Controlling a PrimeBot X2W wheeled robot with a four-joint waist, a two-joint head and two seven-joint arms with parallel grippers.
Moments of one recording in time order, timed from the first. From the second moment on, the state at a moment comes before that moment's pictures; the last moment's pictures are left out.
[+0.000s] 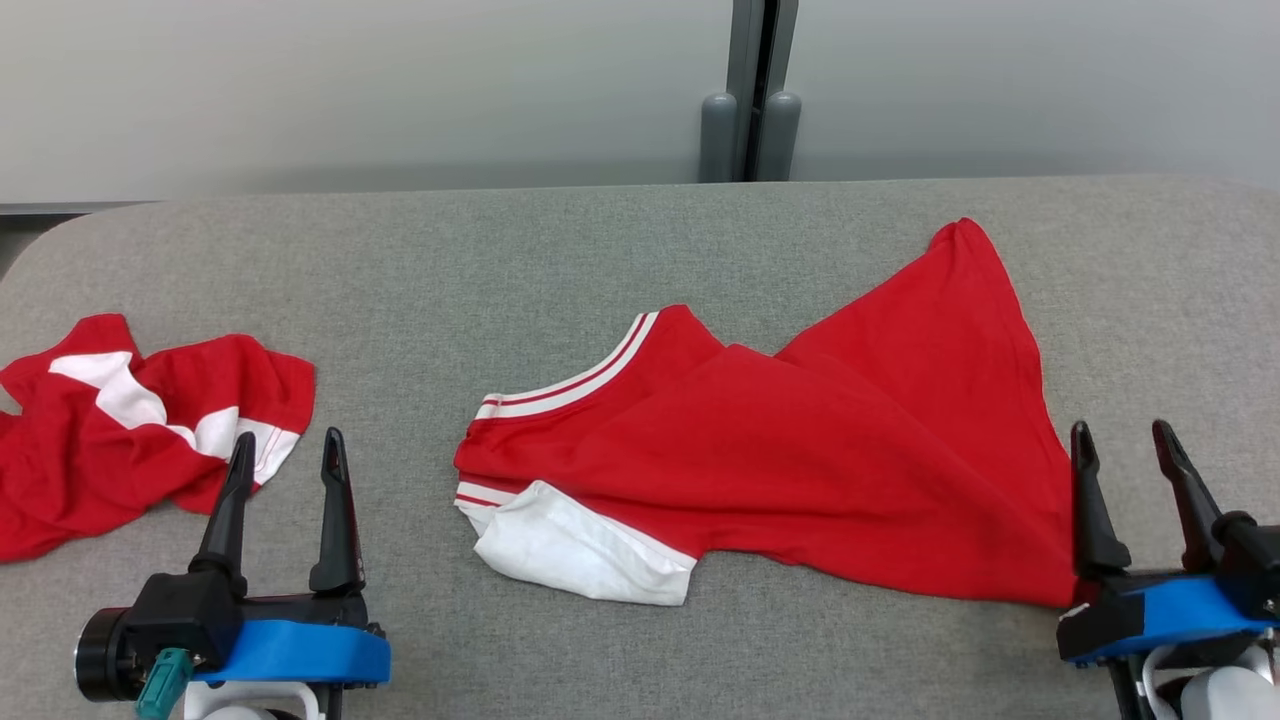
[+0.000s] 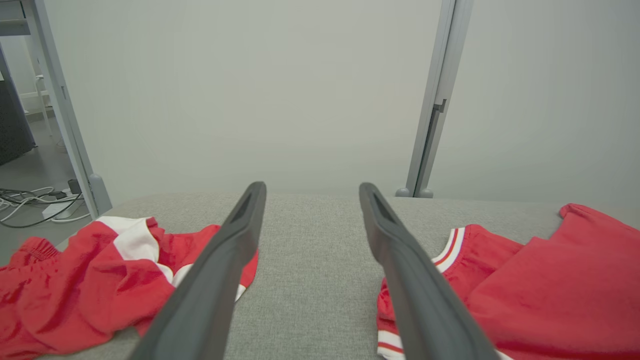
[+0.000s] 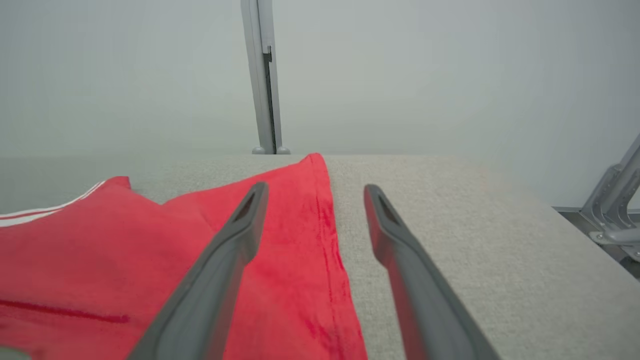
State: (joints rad) left arm -0.05 0.05 0.05 0.15 -0.10 -0.13 -0.26; right arm -0.11 -0.10 -0.16 0.27 0.09 0.13 -0.26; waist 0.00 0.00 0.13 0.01
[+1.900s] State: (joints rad) left arm -0.33 0.22 -0.54 0.63 -0.32 -0.13 -0.26; right arm -0.10 -0.05 -0.06 0.17 0.11 0.13 -0.26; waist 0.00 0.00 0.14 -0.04
